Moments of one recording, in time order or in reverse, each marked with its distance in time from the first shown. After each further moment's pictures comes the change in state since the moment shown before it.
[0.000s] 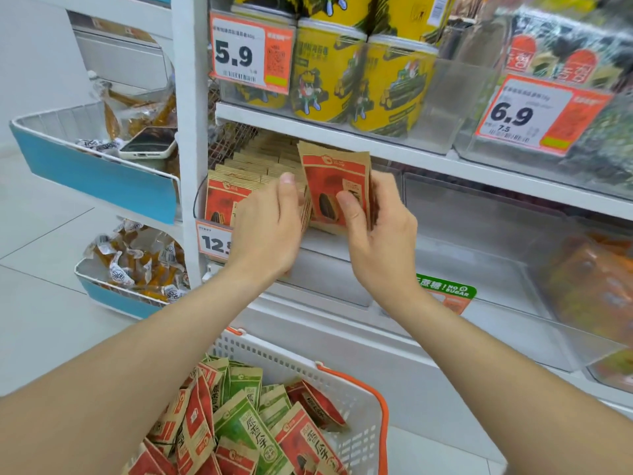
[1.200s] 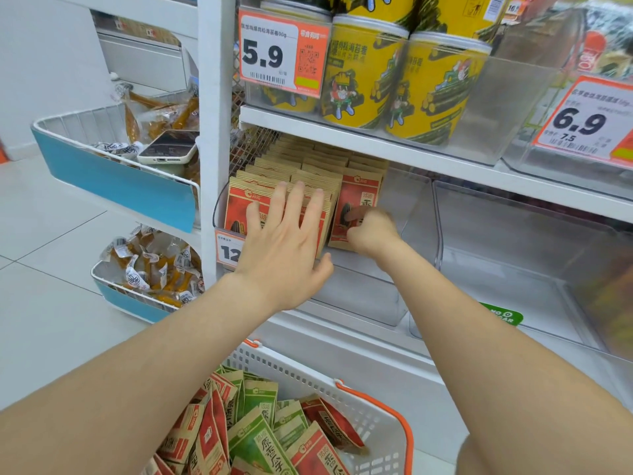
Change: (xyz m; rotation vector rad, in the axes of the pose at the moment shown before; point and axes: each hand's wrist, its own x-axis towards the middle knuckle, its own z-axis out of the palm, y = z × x) left_hand 0.002 -0.035 -0.002 0.741 -0.364 0.245; right_hand 0.061 0.078 0.072 -0.374 -0.497 0.718
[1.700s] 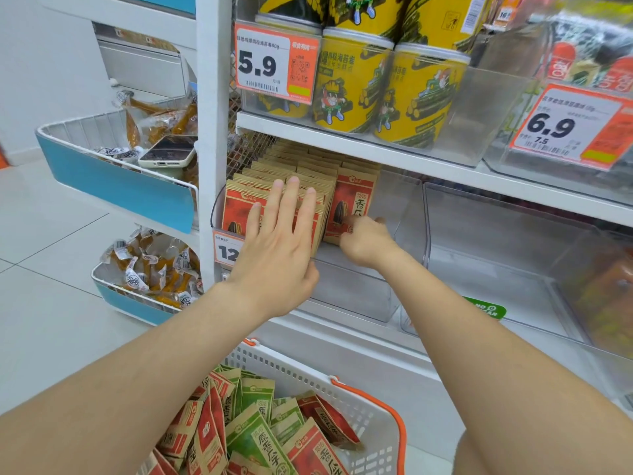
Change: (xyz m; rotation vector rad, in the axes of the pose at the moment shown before) left_hand -0.016 0.002 -0.004 -0.119 -0.027 0.048; right_hand -0.013 0.010 -0.007 -0.225 -0.139 -0.095
